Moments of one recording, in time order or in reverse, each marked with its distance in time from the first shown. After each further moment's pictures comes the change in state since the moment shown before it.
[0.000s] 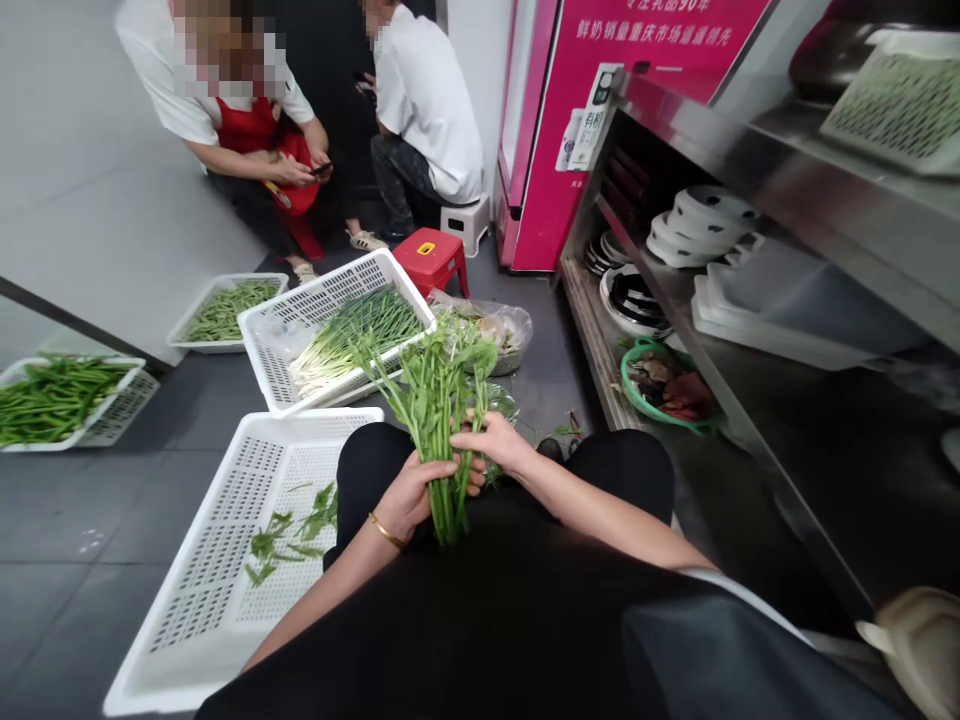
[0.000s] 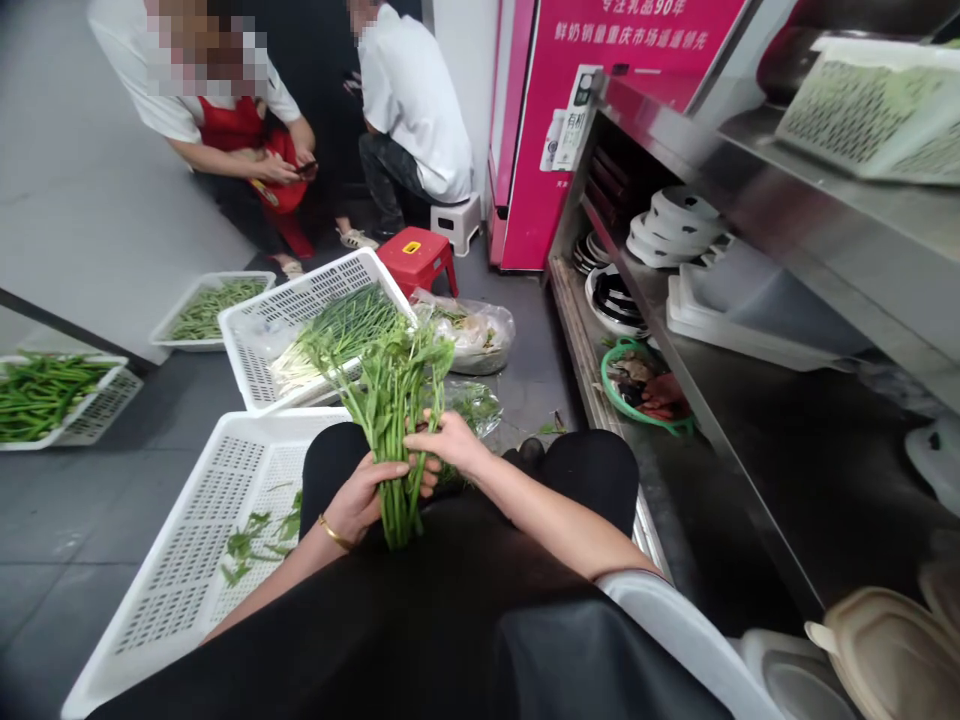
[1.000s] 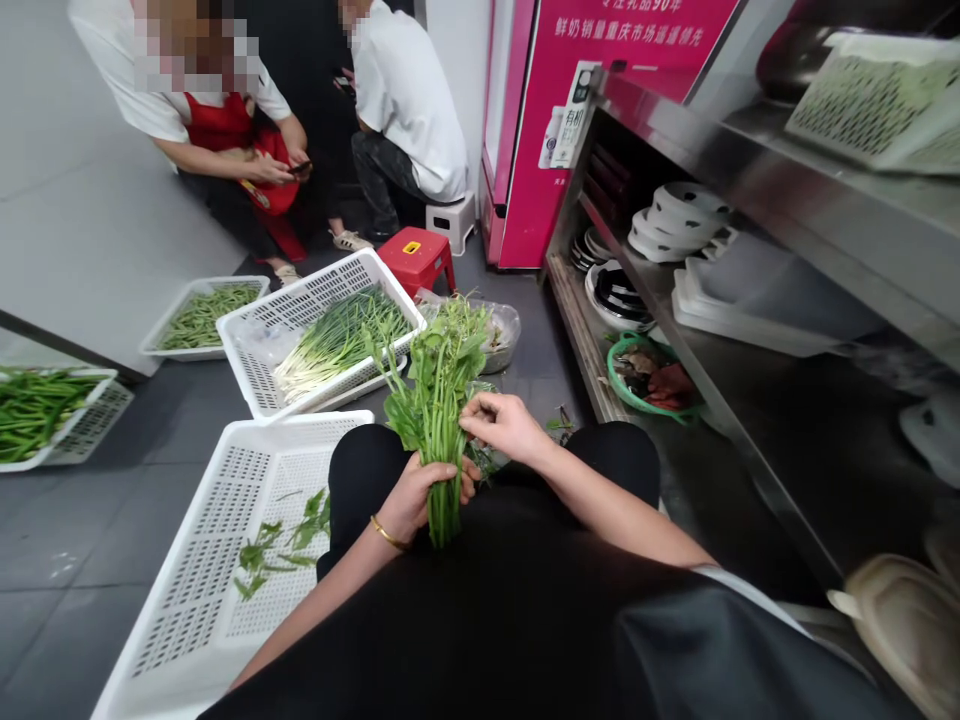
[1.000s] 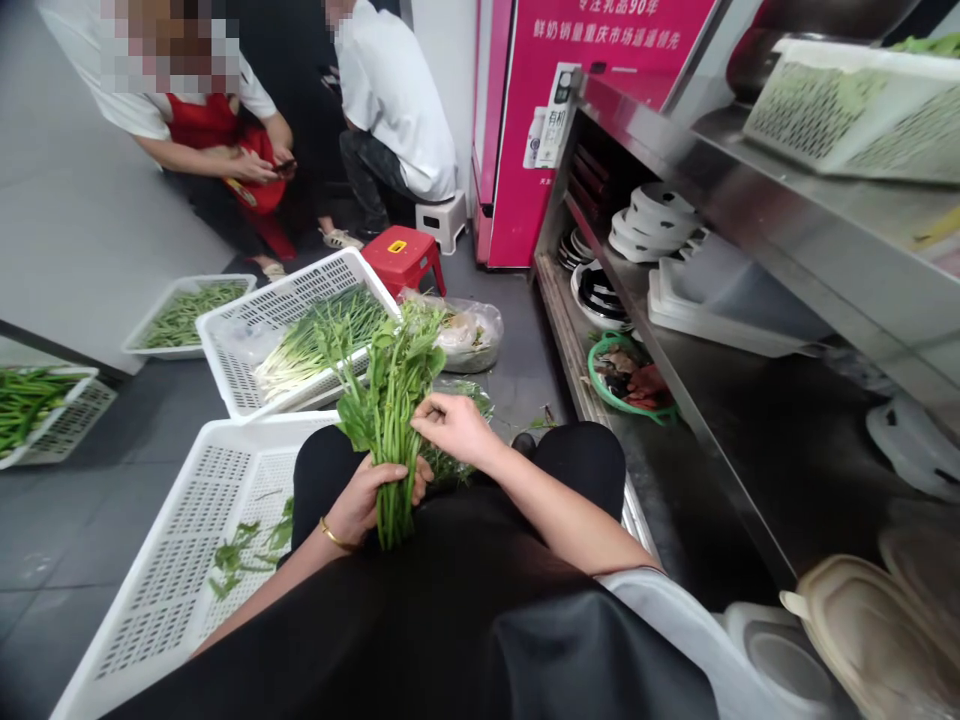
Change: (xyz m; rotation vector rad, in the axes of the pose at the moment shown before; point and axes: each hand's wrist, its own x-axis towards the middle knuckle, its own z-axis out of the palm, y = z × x) left_hand -0.002 -0.003 0.014 0.203 0.034 0.005; right_hand -0.021 -0.043 -0.013 -0.527 0.227 -0.156
